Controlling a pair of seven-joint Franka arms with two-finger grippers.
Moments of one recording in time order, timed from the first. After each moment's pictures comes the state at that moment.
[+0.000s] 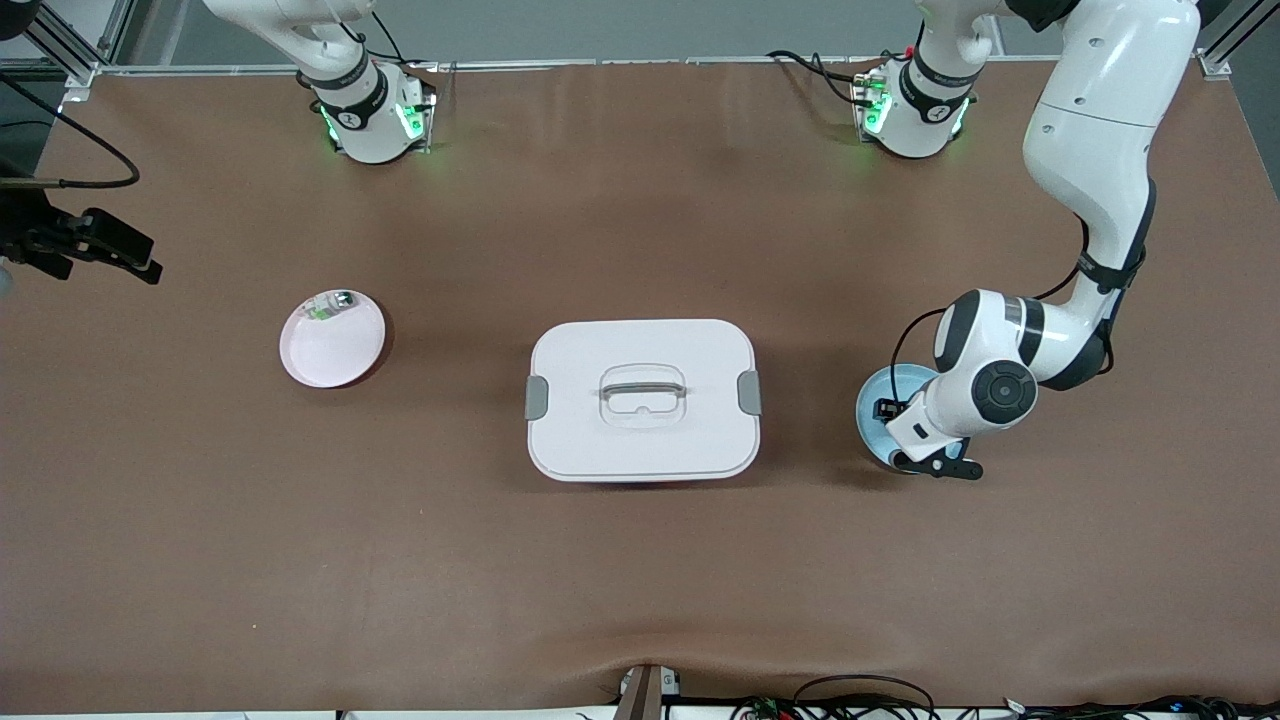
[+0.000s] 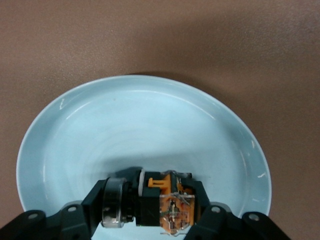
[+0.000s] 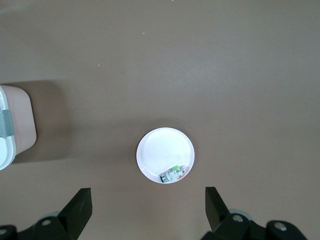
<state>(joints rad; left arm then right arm) -0.06 0.63 -0.13 -1.82 0.15 2.28 -0.12 0.02 0.02 -0.02 -1.50 0.00 1.51 0.06</state>
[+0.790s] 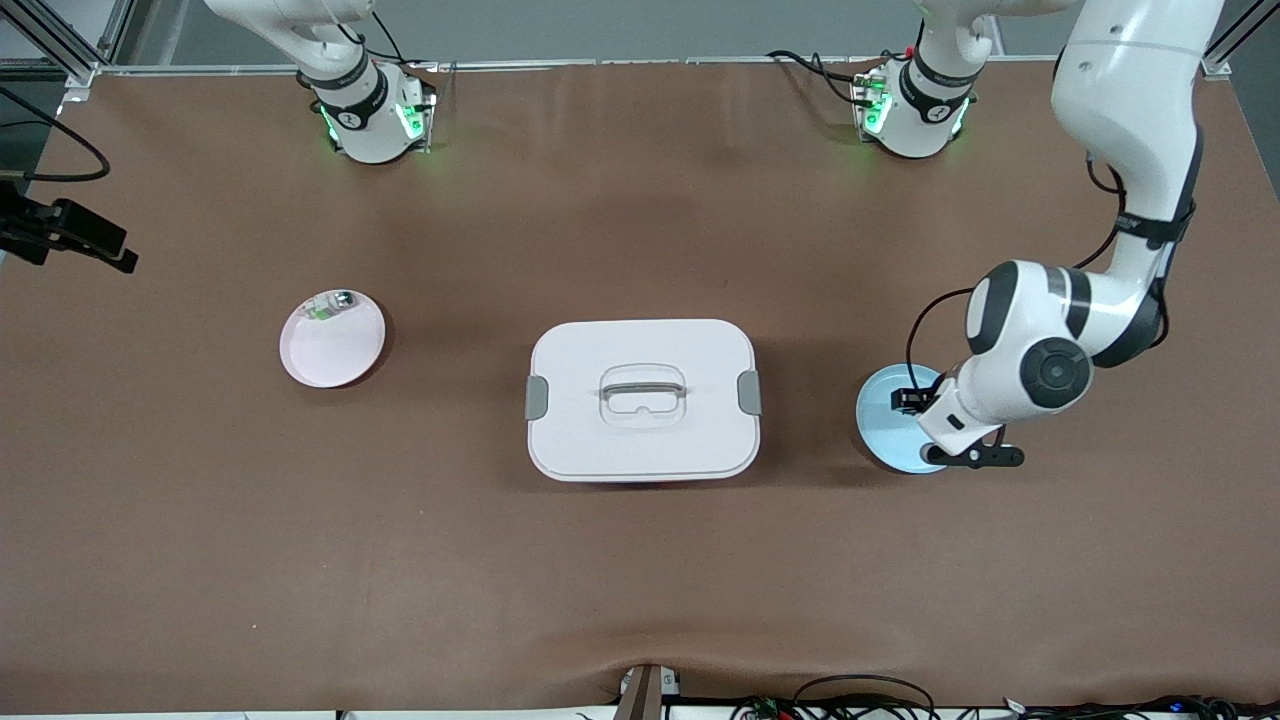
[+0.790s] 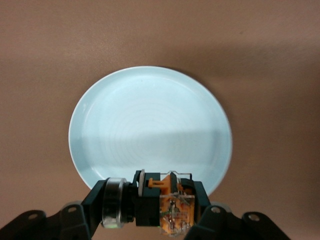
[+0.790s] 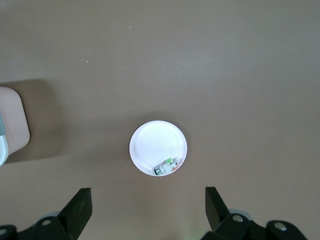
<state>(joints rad) -0.06 0.46 -0.14 -1.80 0.04 2.09 -0.22 -0.02 0.02 -0.03 -1.48 0.00 1.48 0.06</state>
